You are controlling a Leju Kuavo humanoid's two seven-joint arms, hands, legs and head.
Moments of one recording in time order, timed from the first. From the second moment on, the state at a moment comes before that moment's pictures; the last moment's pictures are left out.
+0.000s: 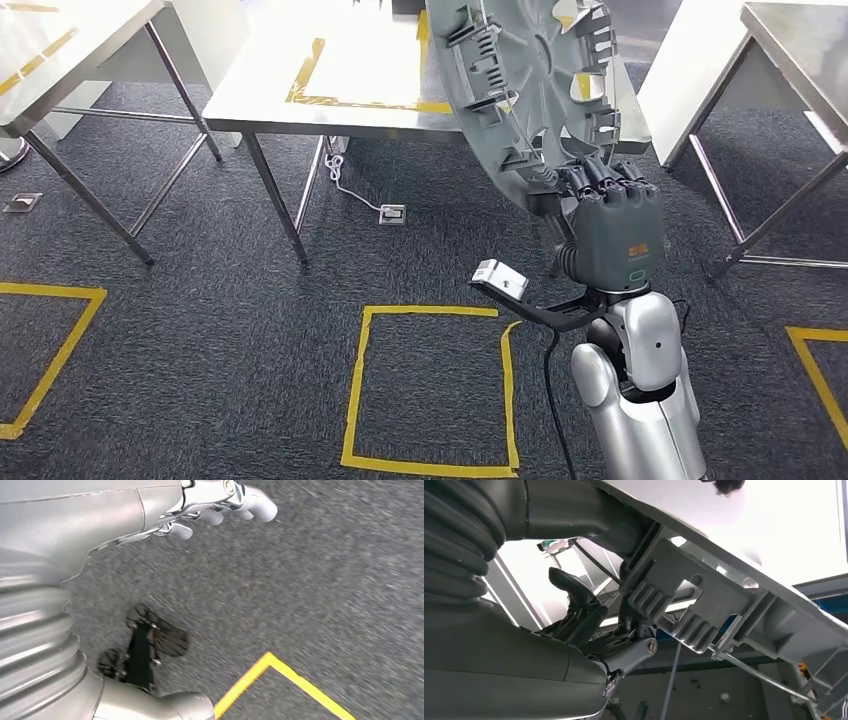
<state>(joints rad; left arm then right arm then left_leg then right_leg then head) -0.04 -0.11 0.39 -0.19 0.16 0.42 -0.39 -0.23 0.00 0.30 -1.74 1.46 -0.23 -0.11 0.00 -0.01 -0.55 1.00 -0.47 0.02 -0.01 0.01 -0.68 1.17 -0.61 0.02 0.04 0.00</state>
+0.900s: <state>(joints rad) -0.06 -0.11 0.39 -0.19 0.16 0.42 -0.39 -0.27 0.01 0.30 -1.75 1.46 -0.24 -0.12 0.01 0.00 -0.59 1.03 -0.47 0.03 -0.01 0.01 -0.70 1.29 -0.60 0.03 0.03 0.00</state>
